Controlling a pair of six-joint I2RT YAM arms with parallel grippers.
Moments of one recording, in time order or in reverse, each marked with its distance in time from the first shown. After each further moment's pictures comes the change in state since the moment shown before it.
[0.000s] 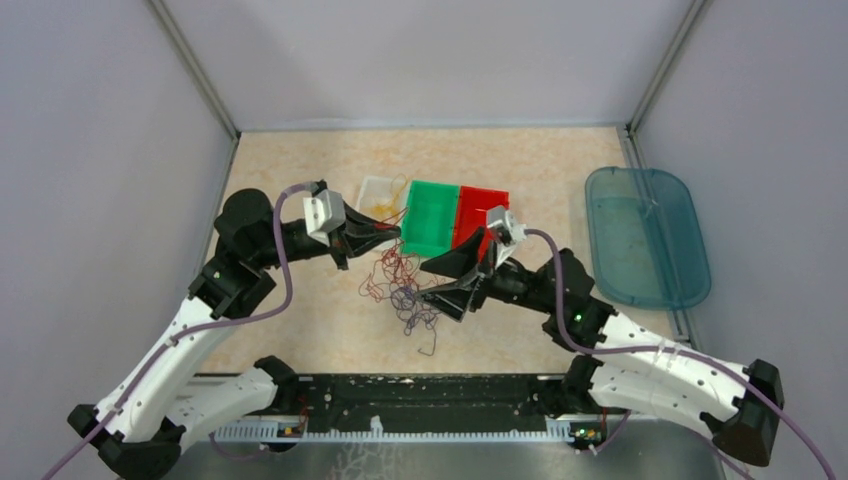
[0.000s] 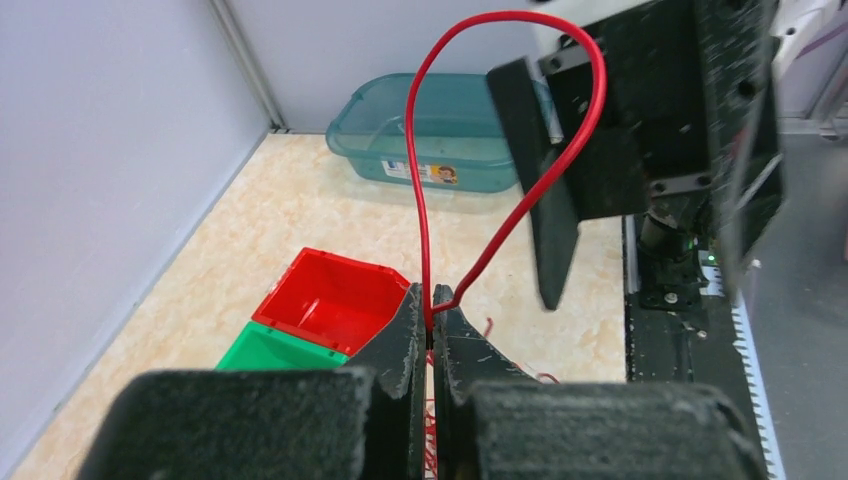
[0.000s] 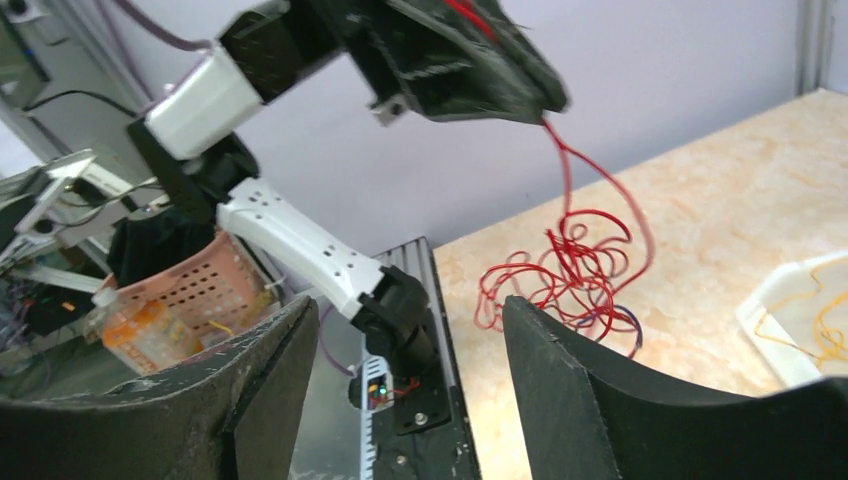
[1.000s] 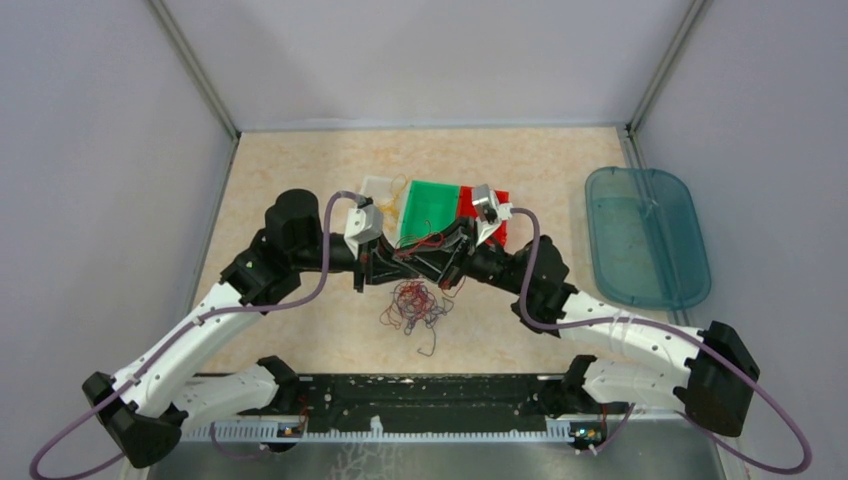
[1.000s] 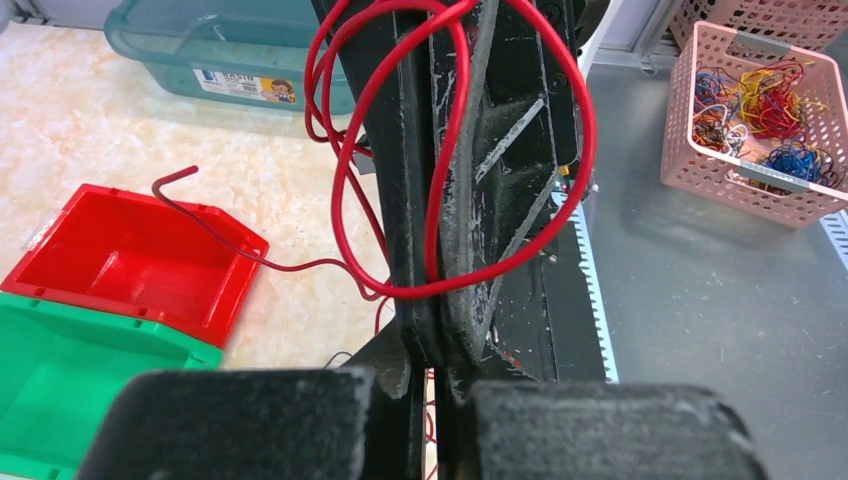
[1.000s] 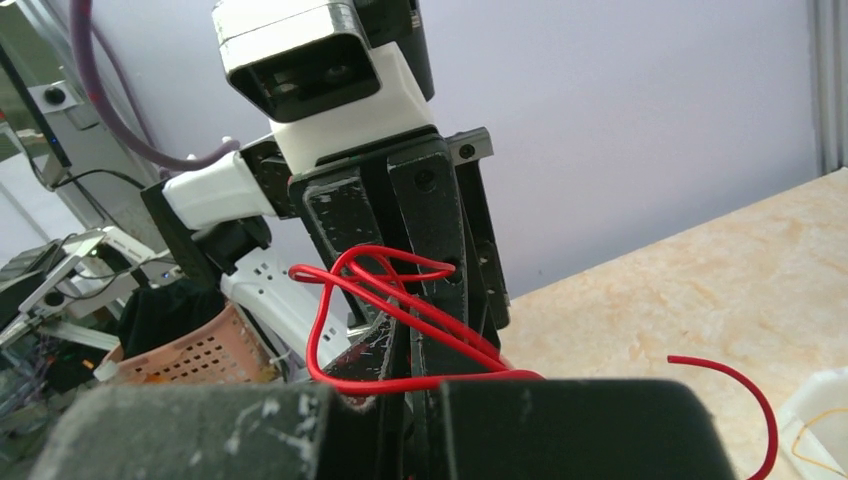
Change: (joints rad) left arm -0.080 0.098 -0.059 -0.102 0.161 -0.055; right arm -0.011 0.277 0.057 0.394 0.001 0.095
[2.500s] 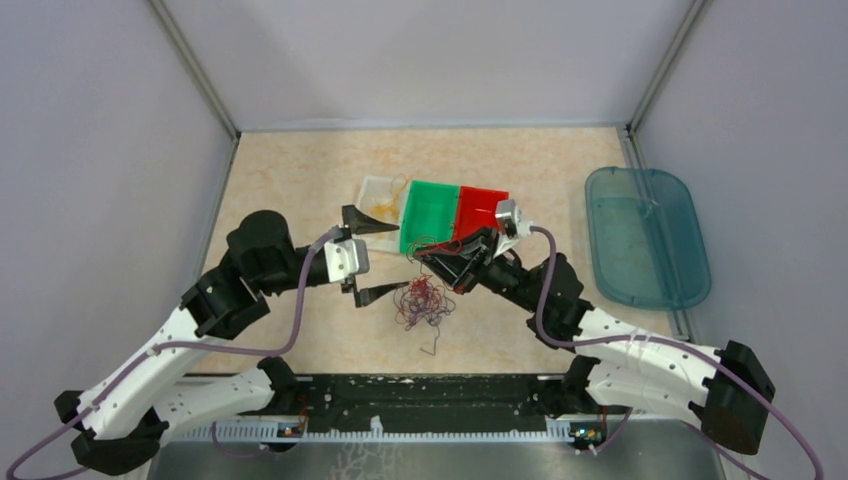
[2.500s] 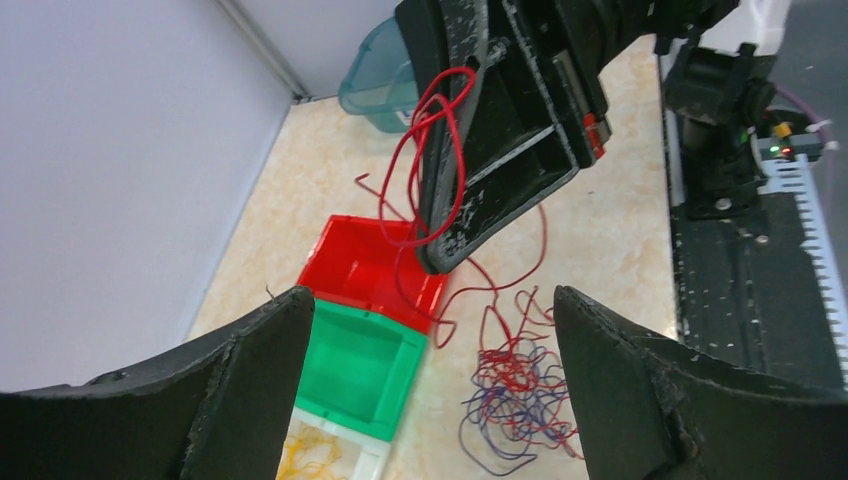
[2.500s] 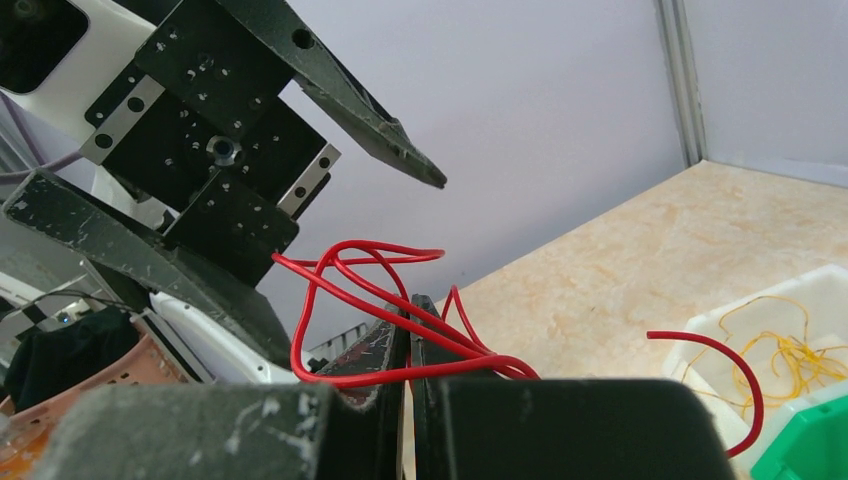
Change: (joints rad) left arm -0.165 -0.140 0.097 -0.143 -0.440 0.369; right arm -0.003 -0.151 -0.141 -0.044 0.184 -0.084
